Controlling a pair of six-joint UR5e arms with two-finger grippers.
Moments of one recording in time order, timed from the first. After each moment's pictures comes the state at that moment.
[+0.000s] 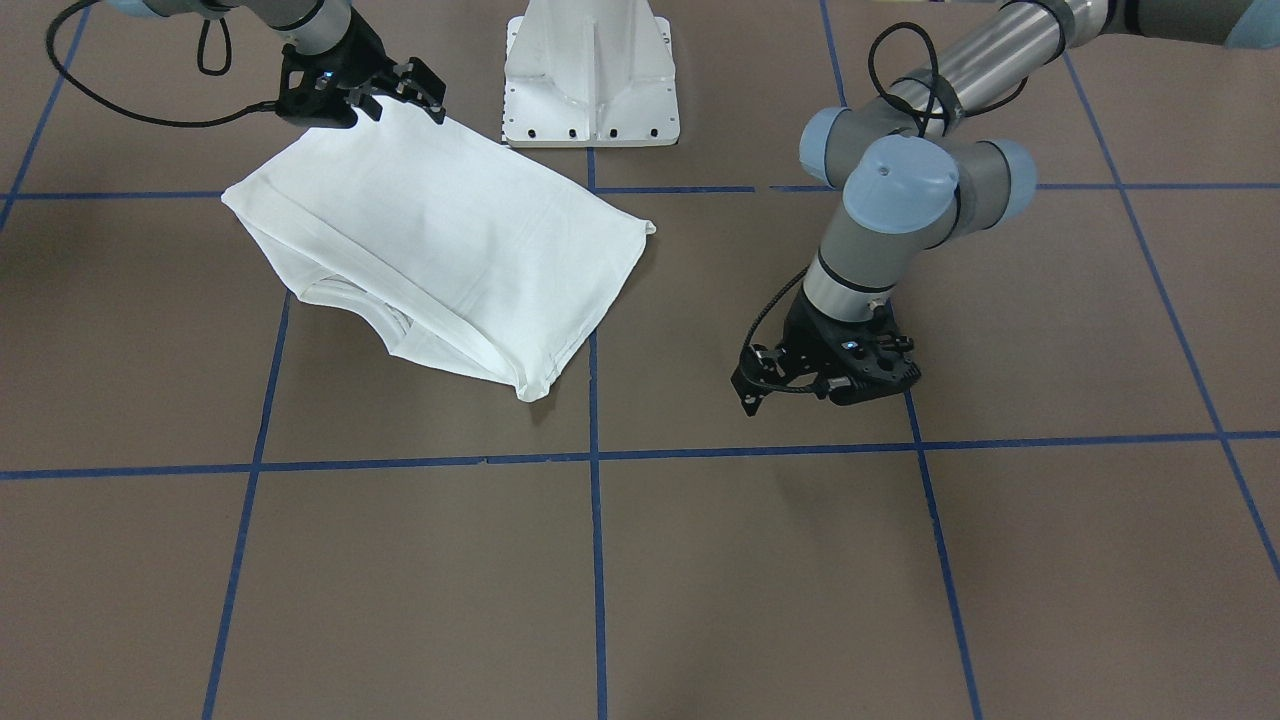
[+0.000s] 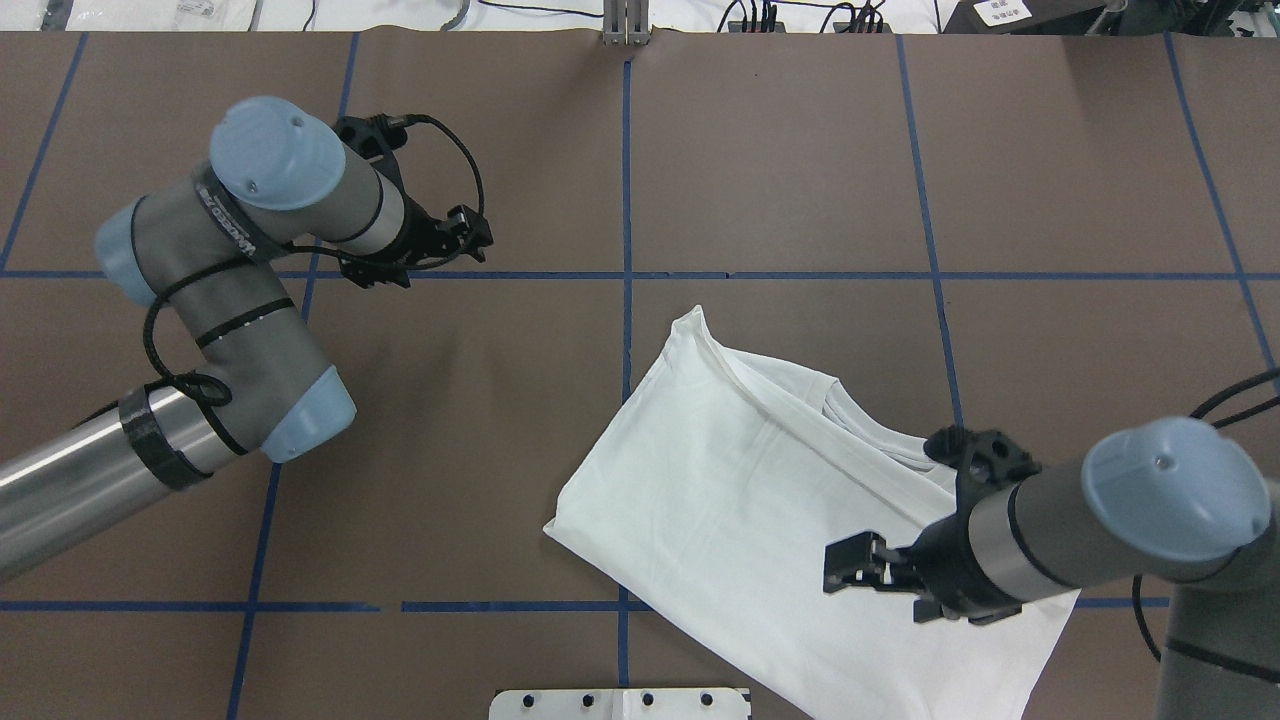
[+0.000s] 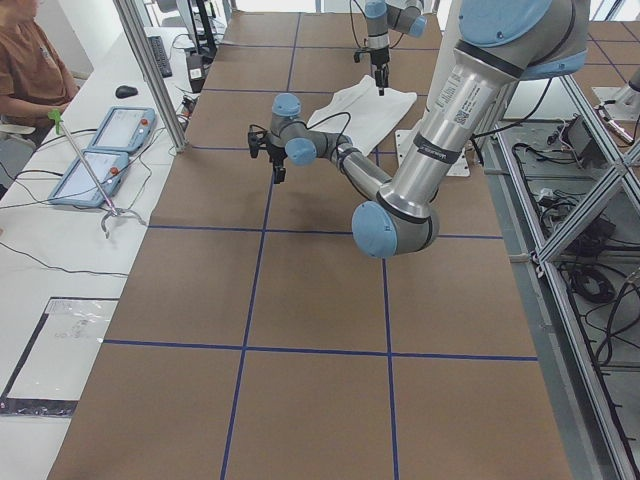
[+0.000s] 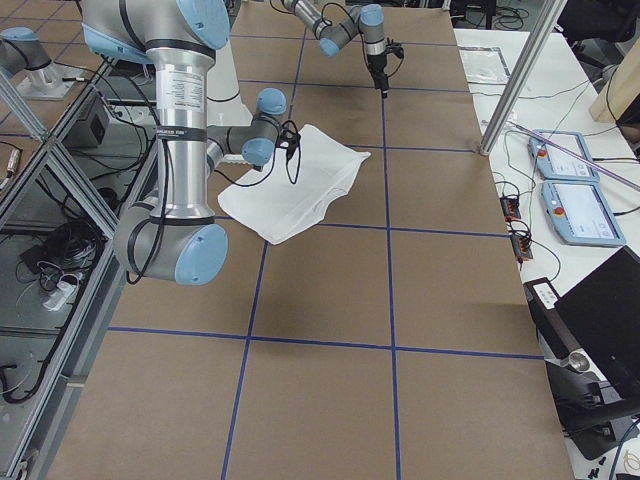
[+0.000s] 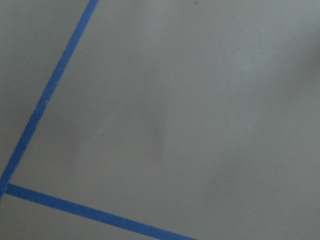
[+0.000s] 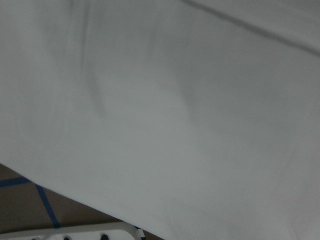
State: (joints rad) left arm -0.70 -2.14 -1.57 -1.93 -1.93 -1.41; right arm 0.40 -1.57 2.21 -1.19 2.03 1.67
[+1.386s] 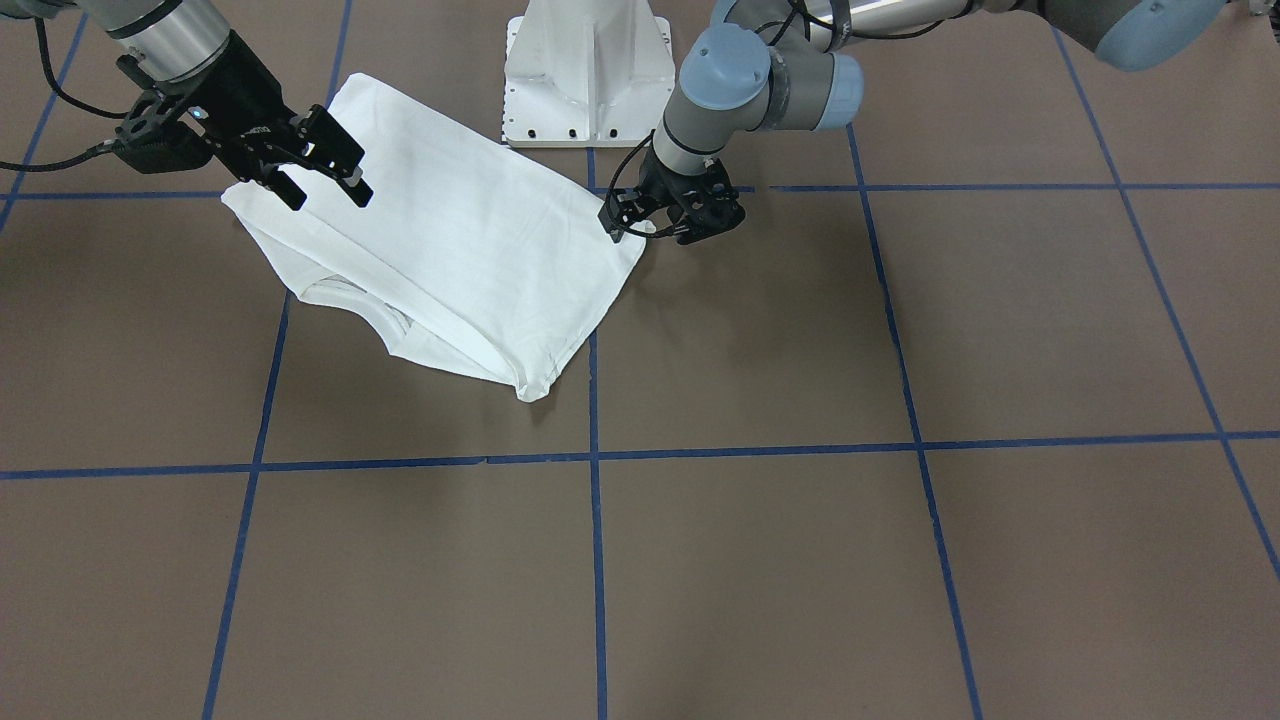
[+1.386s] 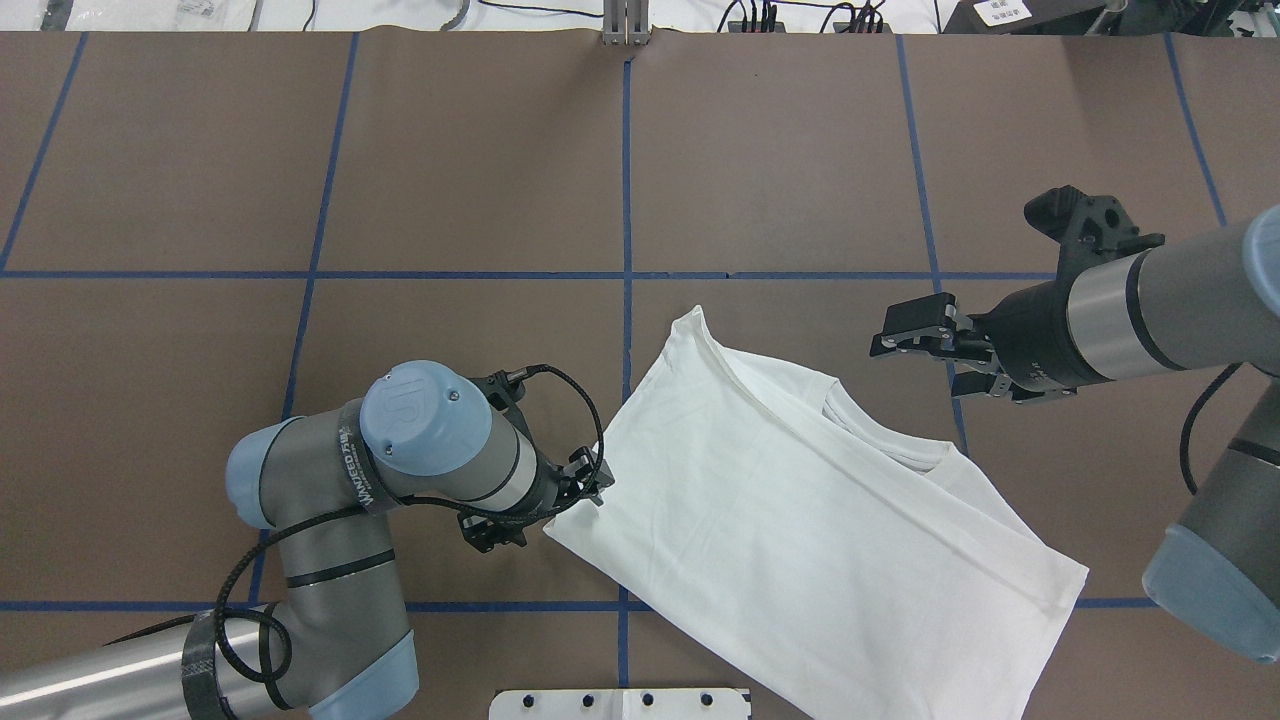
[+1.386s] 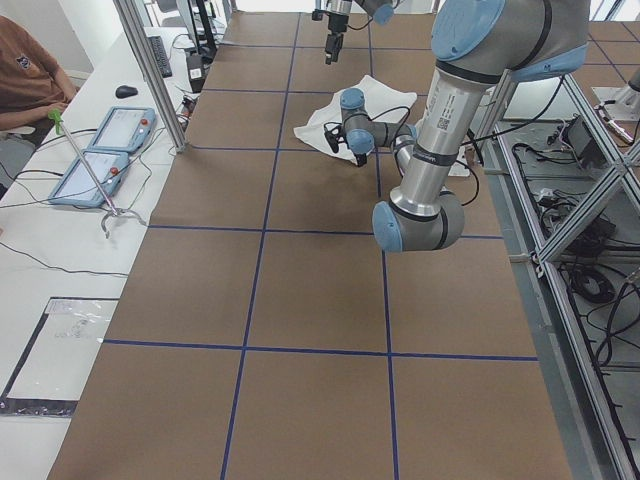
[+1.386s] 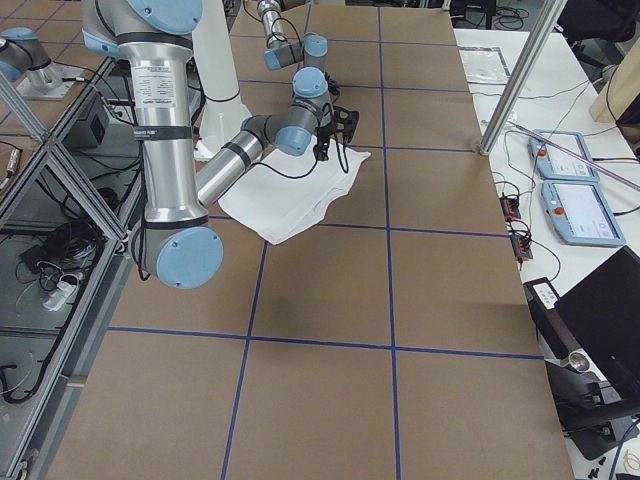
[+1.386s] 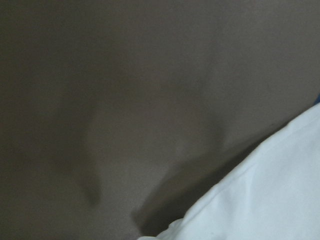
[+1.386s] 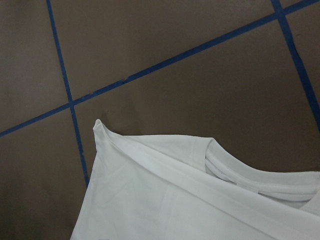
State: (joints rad) left arm -0.36 -2.12 -1.71 -1.87 -1.95 -1.82; right arm 0.72 -1.48 2.18 -1.19 2.04 1.52
